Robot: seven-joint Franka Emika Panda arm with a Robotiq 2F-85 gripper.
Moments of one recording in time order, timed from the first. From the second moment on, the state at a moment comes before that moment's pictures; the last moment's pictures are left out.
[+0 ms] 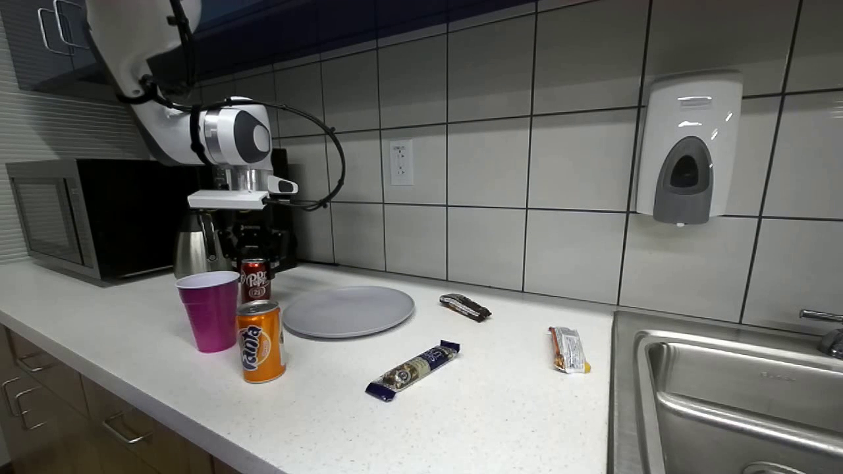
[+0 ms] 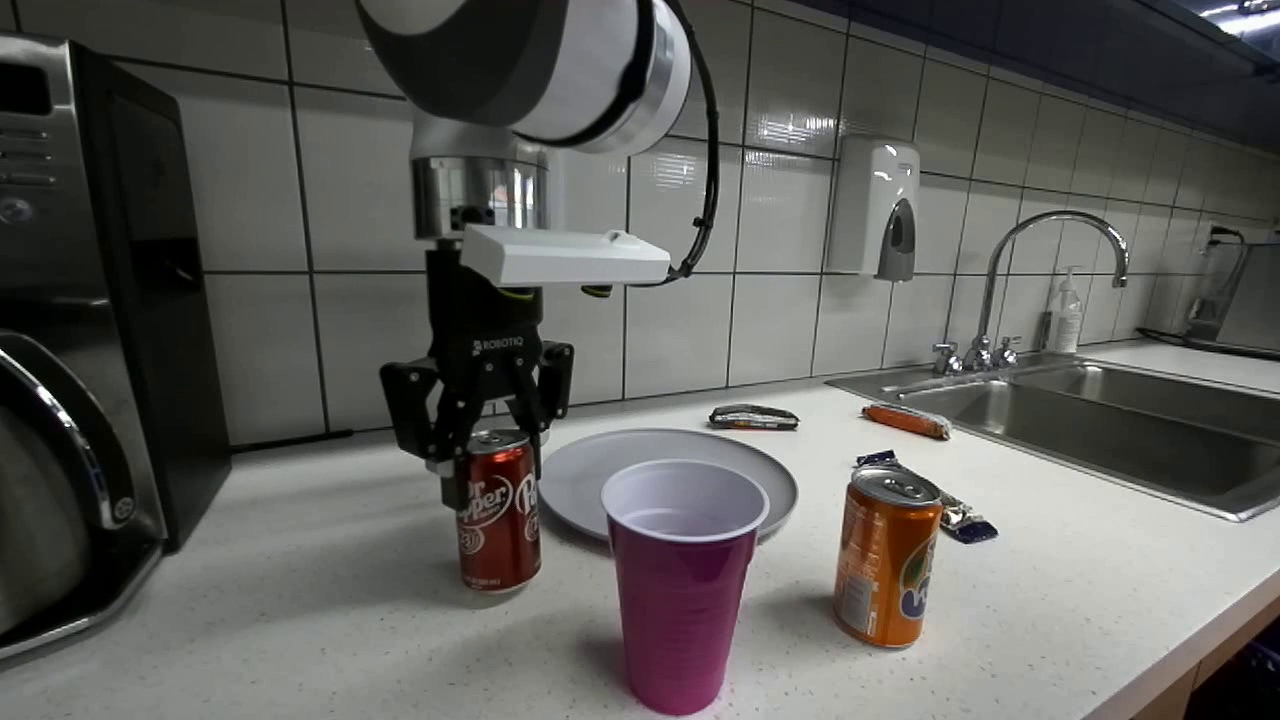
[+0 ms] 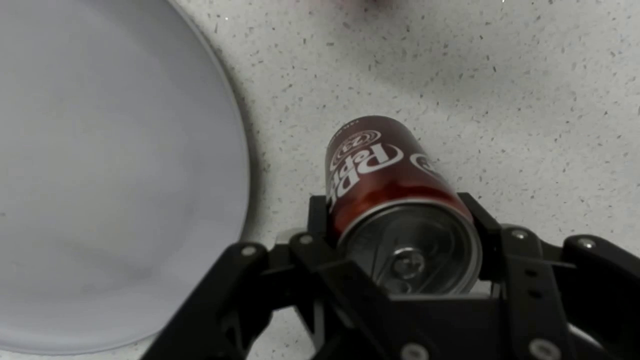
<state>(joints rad) 0.42 0.52 0.19 -1.73 -0.09 2.21 0.12</state>
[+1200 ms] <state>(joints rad) 0.39 0.45 0.18 -1.73 -0.09 2.21 0.12</state>
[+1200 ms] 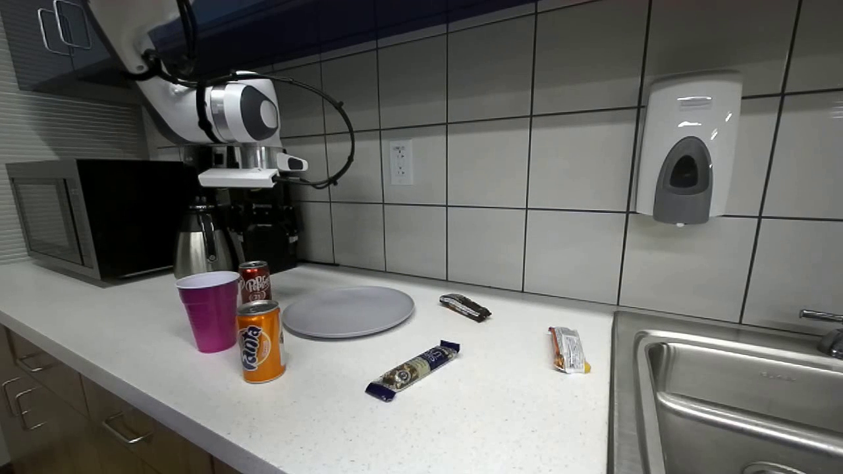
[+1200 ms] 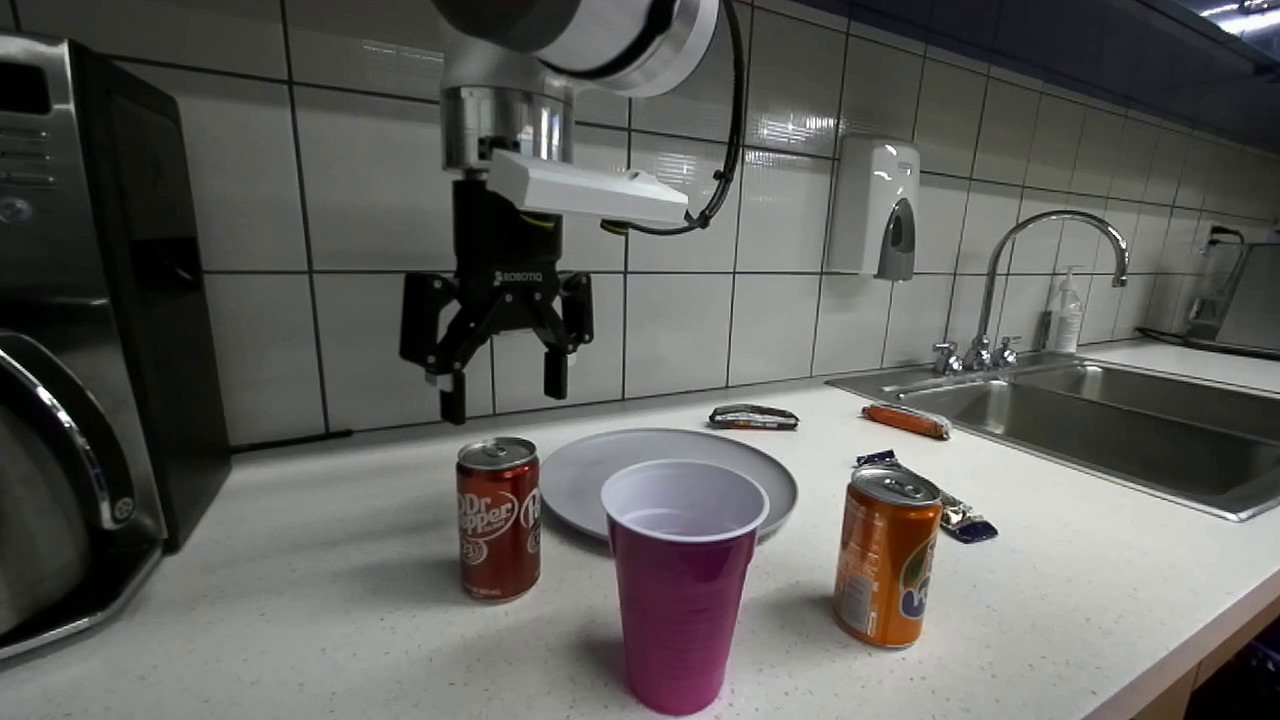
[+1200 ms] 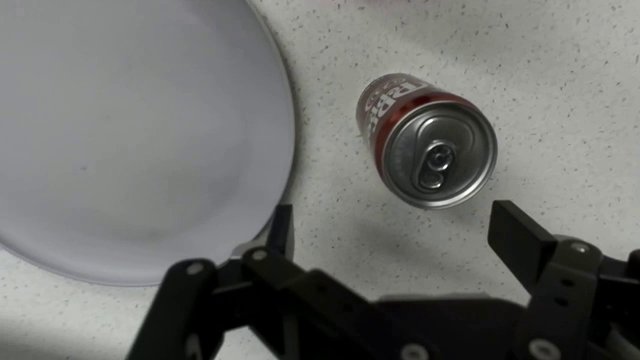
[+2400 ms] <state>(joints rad) 0.27 0.33 0.07 -1.85 -0.12 2.25 0.17</state>
